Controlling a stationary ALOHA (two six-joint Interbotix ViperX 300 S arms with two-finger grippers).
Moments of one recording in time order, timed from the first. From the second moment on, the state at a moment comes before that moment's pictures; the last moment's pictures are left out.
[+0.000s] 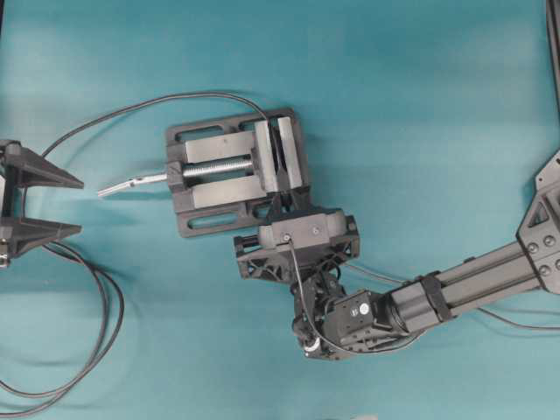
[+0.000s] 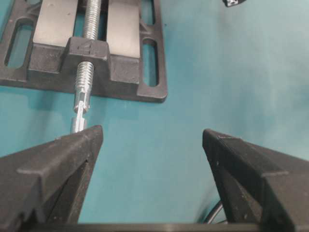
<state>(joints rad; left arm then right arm) -0.03 -1.10 1.57 -0.08 -0.09 -0.18 0.36 0.60 0.09 1.99 -1.39 -0.83</state>
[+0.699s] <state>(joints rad) -0.03 -1.10 1.57 -0.08 -0.09 -0.18 0.33 0.61 0.10 2.02 -1.34 -0.83</state>
